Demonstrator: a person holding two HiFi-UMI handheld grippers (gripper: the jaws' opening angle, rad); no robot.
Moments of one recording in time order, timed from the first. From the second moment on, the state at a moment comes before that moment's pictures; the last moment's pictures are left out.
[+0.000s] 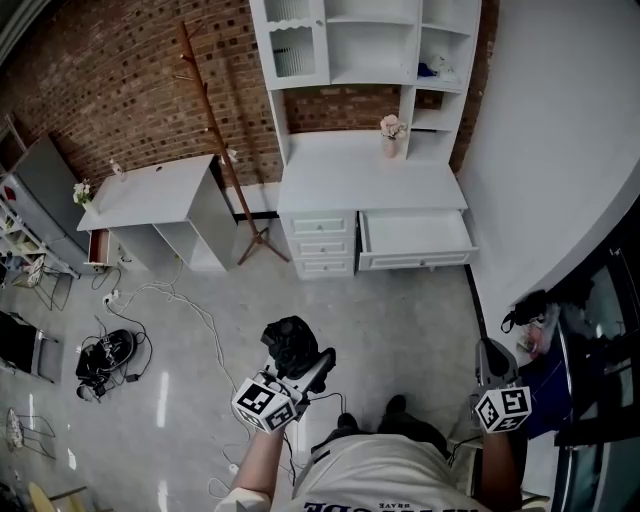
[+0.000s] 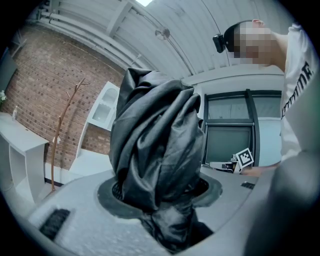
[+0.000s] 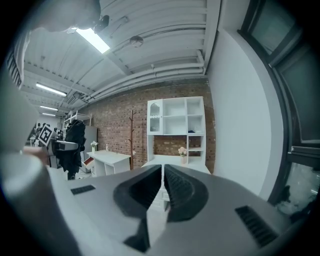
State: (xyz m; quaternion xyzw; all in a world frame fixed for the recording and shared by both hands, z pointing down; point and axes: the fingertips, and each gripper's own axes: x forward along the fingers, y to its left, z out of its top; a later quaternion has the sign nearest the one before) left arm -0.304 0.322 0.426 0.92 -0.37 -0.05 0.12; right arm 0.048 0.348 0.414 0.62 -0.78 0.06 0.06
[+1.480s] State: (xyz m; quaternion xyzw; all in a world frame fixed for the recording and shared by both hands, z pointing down) left arm -0.185 0.140 0.437 0.88 -0.44 -0.04 0.15; right arm 0.140 0.089 0.449 0.53 -0.84 0.09 0.06
